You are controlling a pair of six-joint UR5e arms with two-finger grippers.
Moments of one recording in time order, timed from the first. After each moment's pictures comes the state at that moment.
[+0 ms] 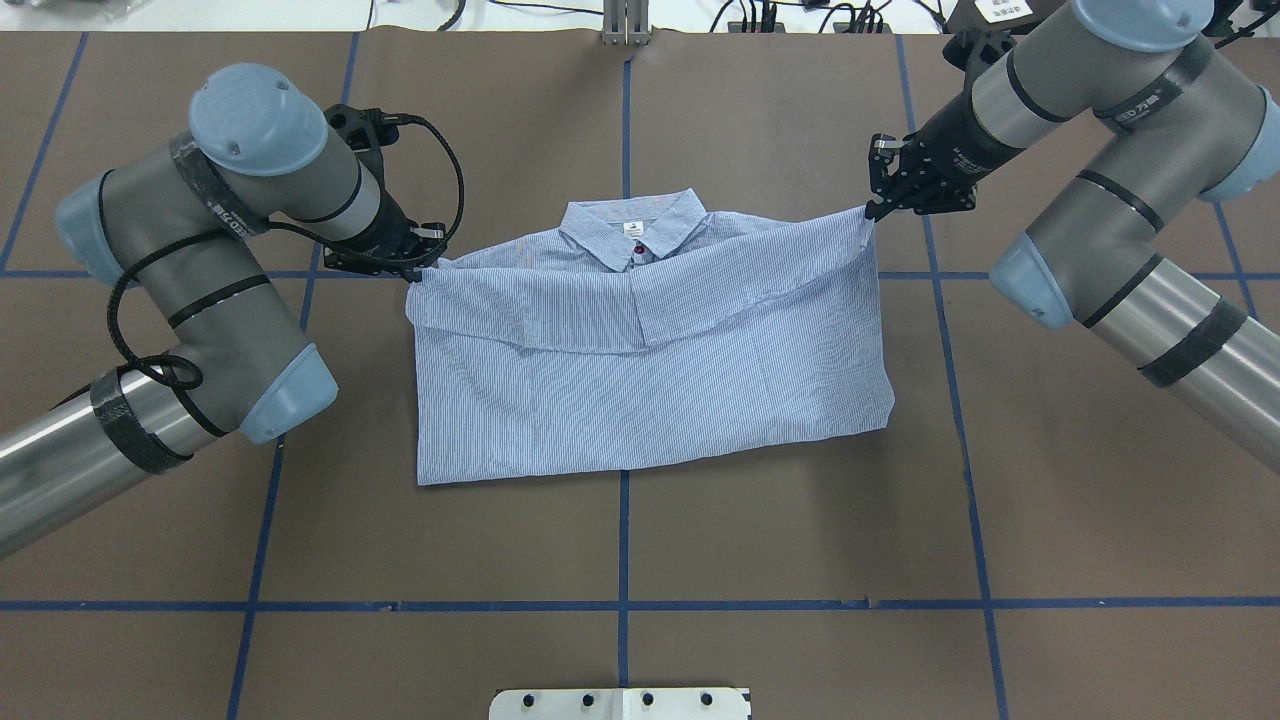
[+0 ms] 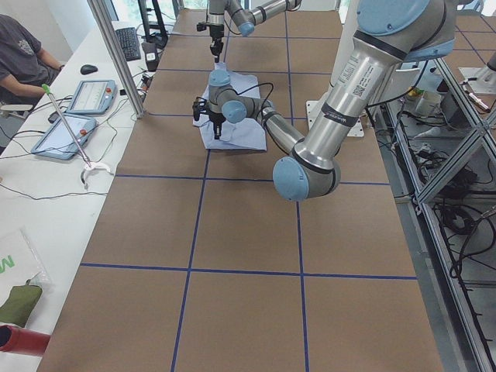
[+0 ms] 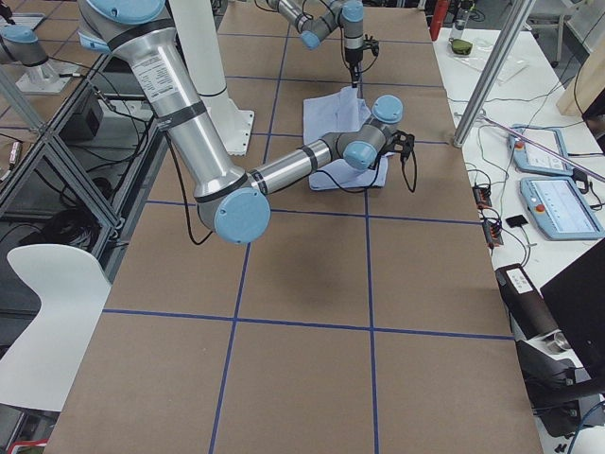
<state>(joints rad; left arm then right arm) -0.77 -2.13 -1.59 -1.76 -1.99 -1.18 0.98 -1.07 1.48 -1.10 2.34 1.29</state>
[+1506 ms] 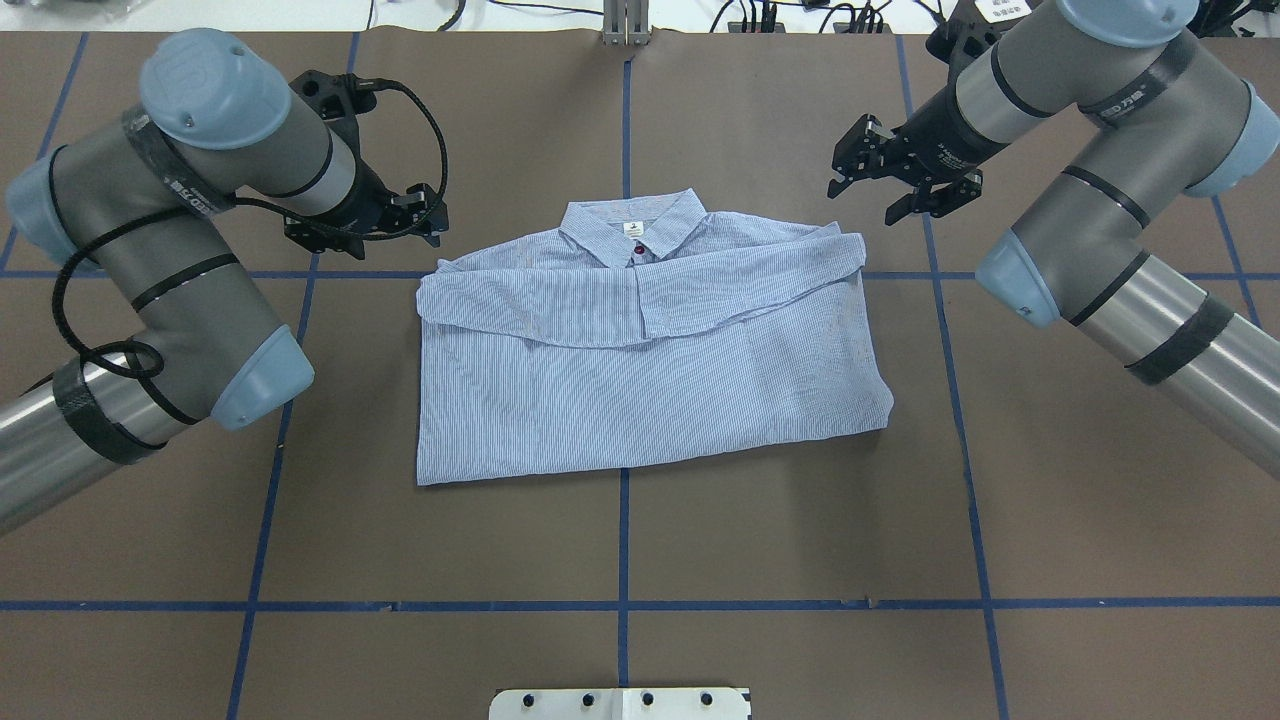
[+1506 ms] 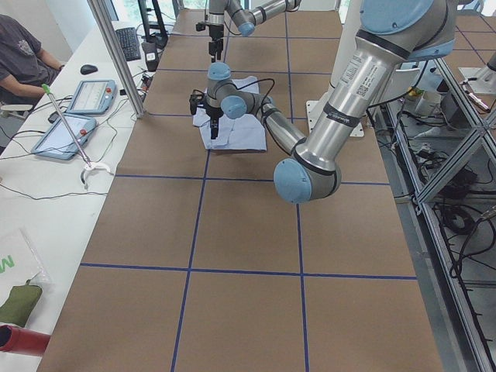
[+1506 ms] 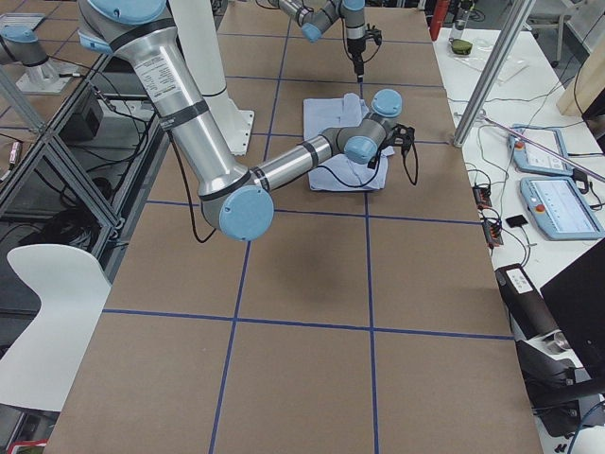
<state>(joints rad) -0.81 -2.11 -1.69 -1.75 -1.98 -1.18 0.96 -1.08 1.53 -1.10 2.33 1.29</state>
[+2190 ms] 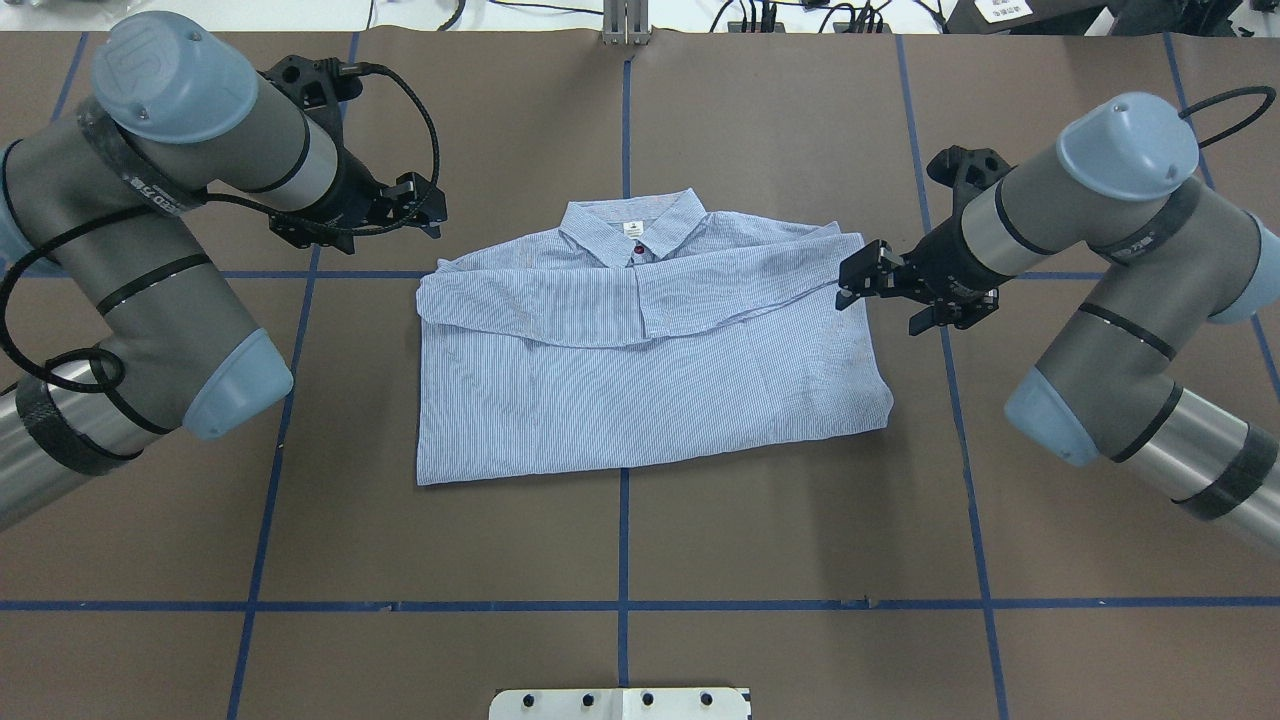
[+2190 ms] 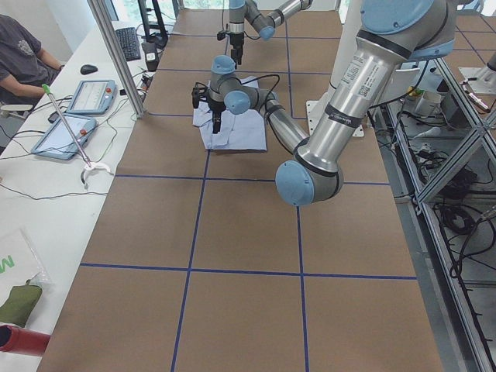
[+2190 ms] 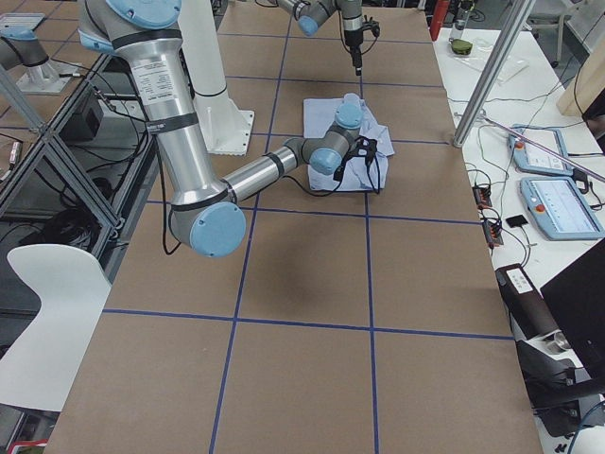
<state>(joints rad) -0.81 -2.10 -1.75 -1.74 -1.98 -1.19 0.80 -1.27 1.69 -1.11 2.23 1.31</state>
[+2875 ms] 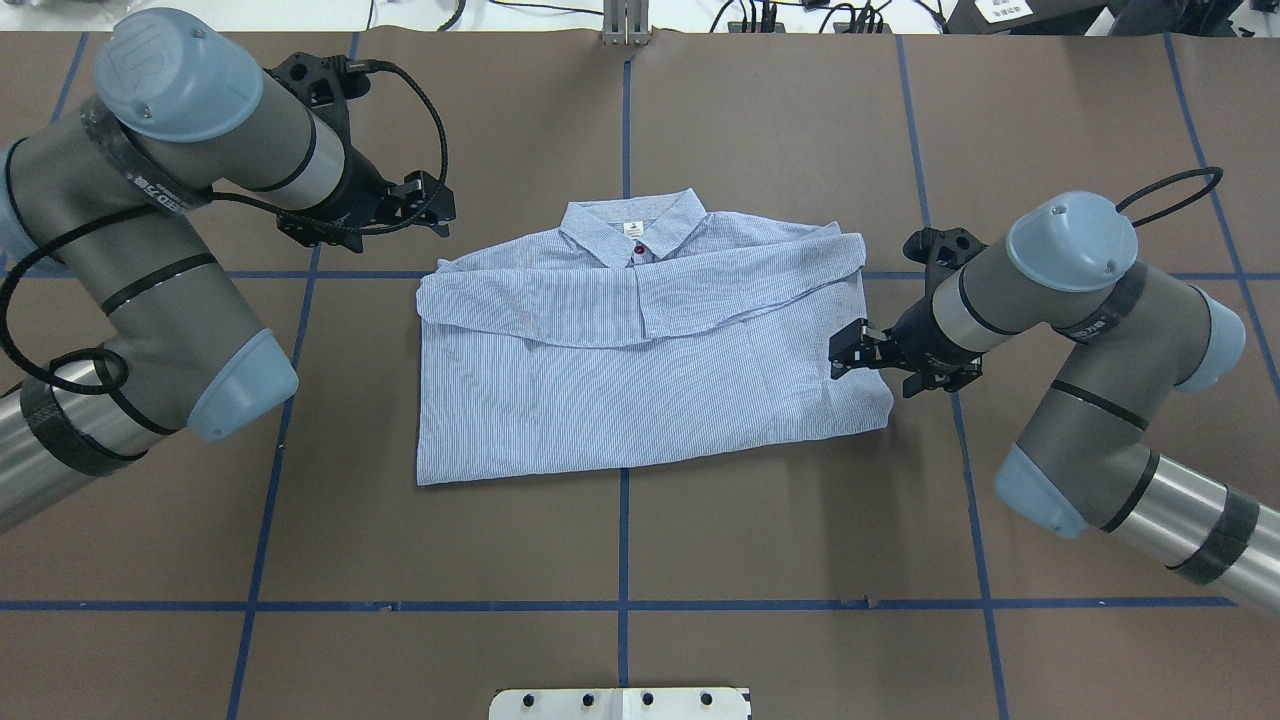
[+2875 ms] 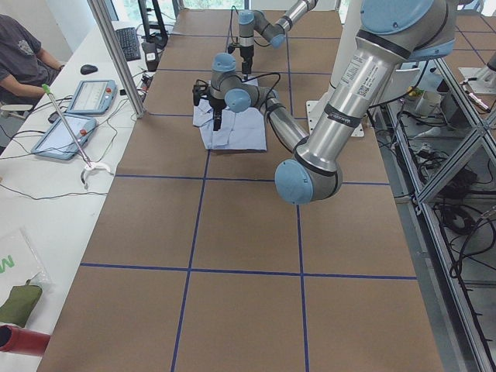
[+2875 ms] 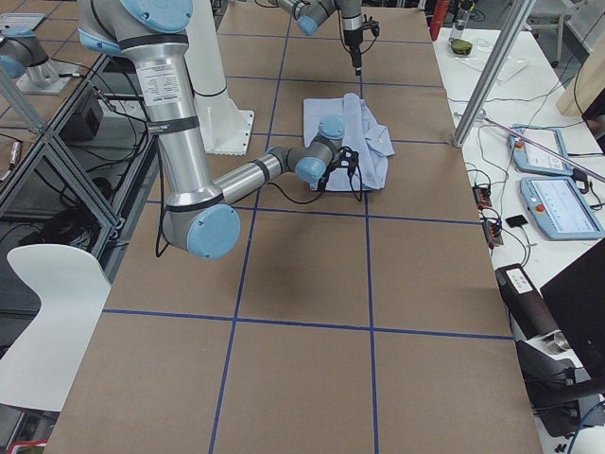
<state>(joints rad) -0.81 -2.11 -1.75 -1.74 -1.99 -1.19 0.70 -1.31 1.69 -1.11 2.16 1.31</state>
